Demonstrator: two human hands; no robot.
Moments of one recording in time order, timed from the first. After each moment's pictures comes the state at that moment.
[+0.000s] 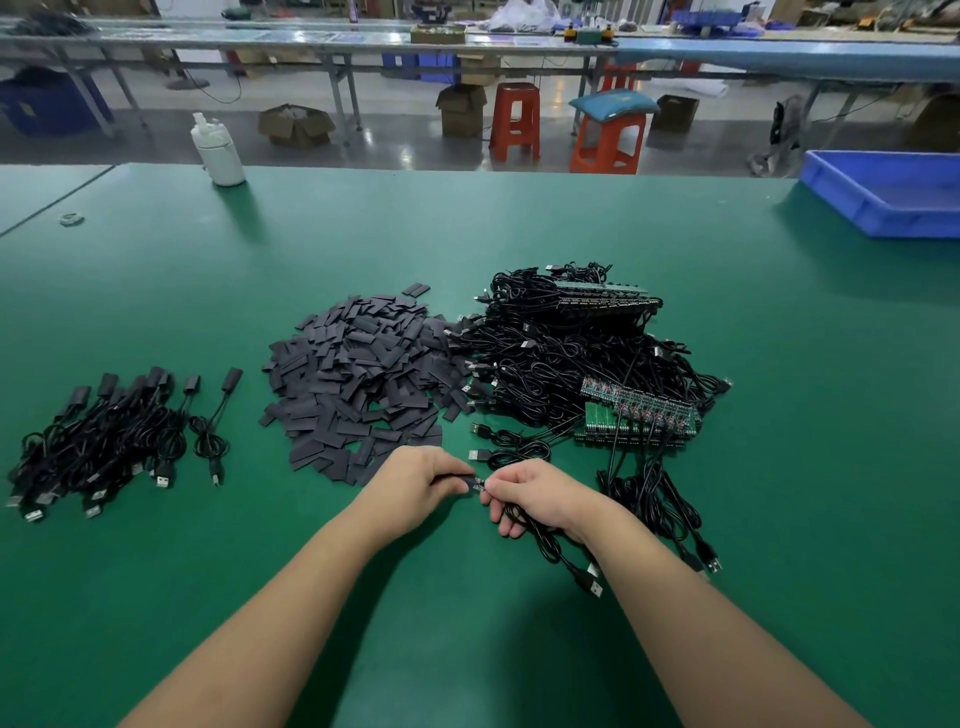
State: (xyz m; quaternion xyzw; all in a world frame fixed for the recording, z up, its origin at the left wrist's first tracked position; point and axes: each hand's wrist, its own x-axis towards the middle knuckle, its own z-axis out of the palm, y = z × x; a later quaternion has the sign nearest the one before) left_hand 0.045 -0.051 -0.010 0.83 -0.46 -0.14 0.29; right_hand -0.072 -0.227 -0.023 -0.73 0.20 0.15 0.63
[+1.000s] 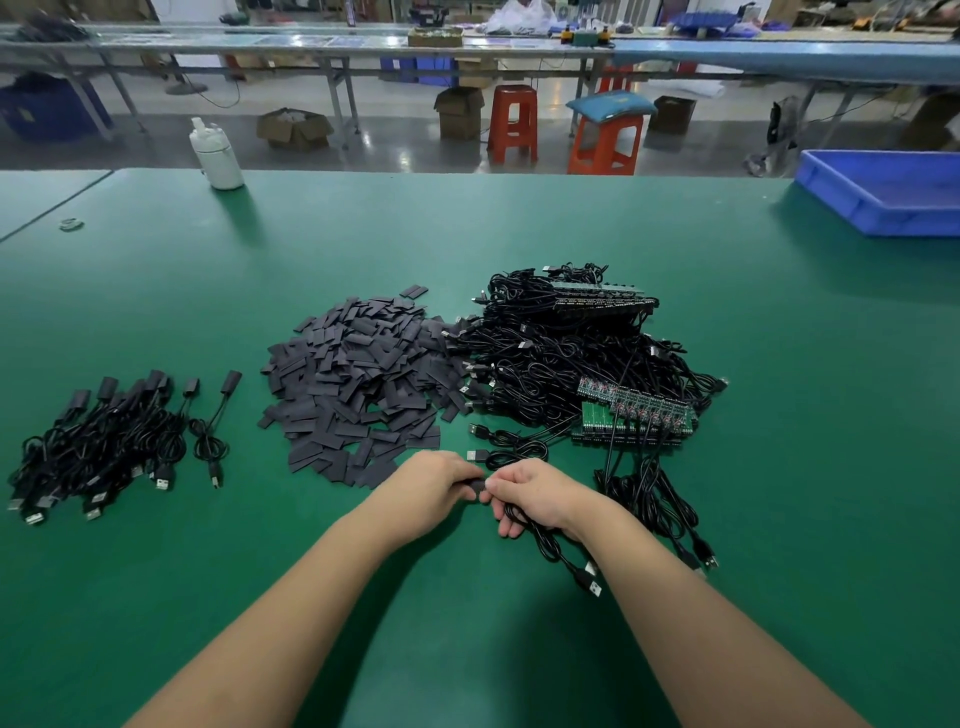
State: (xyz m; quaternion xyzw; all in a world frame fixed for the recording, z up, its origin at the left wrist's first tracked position) left_hand 0.029 -0.066 0.006 0.82 -0.53 -0.15 0.18; right_hand -0.074 -0.226 -0.019 -0.75 0.19 0.15 0.61
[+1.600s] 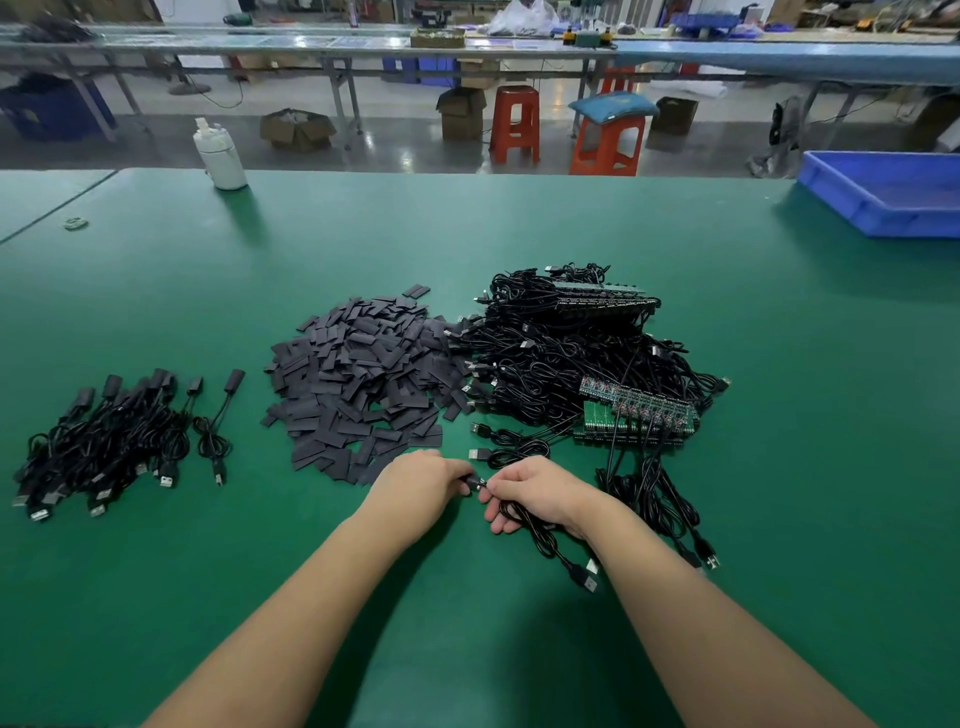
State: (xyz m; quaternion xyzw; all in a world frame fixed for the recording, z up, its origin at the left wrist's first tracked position) left_hand 0.034 -0.065 -0.009 0.88 -0.47 -0.09 0.06; right_hand -0.071 -0.227 -0.023 -0.71 0.22 0.16 0.65
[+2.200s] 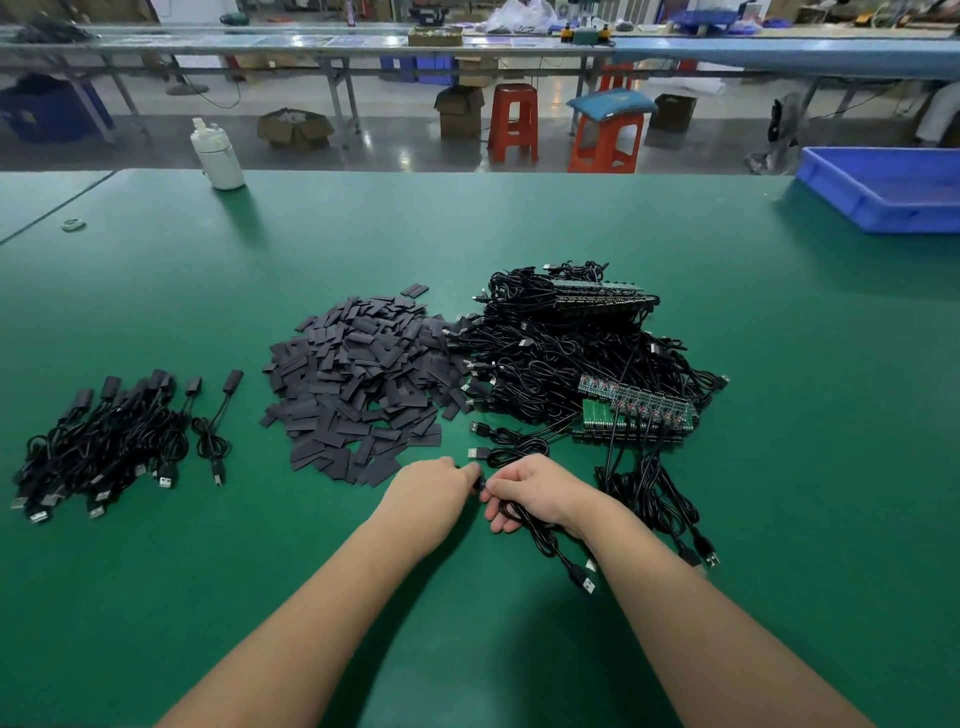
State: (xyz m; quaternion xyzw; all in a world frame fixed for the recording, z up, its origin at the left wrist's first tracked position) left_hand 0.019 -0.076 -0.008 0.87 -0.48 -0.08 -0.08; right_hand -0.073 -0.225 -0.017 -0.73 0.21 0.14 0.64
